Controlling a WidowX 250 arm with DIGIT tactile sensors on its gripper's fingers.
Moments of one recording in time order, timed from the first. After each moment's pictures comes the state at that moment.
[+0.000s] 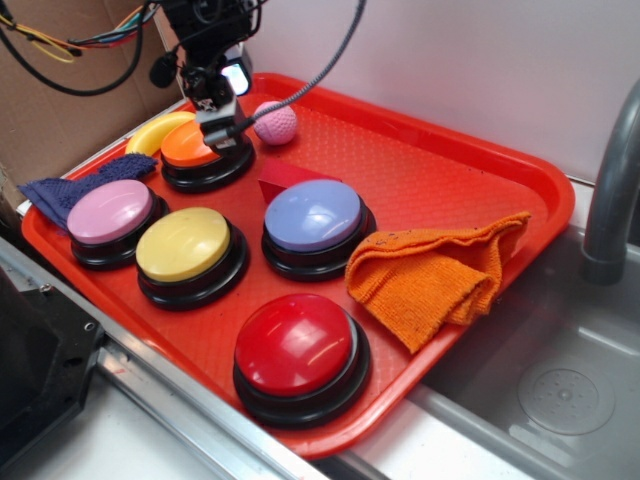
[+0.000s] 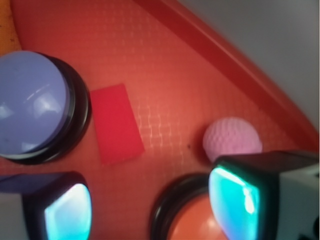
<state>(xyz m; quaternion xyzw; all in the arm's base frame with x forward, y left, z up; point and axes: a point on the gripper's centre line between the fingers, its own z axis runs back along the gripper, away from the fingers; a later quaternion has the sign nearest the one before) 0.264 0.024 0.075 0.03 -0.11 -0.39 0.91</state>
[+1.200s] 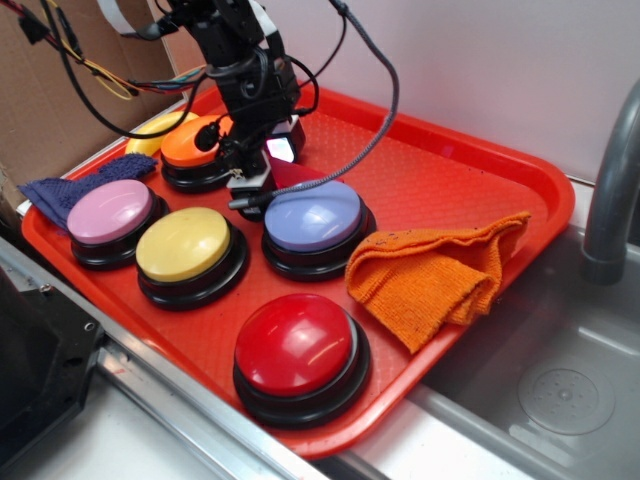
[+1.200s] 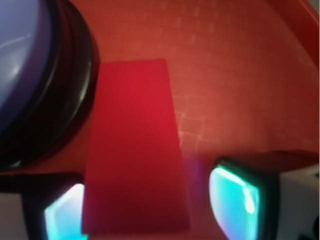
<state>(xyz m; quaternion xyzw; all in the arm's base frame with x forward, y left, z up) 0.276 0.009 0.010 -0.03 -0.08 -0.50 0.86</state>
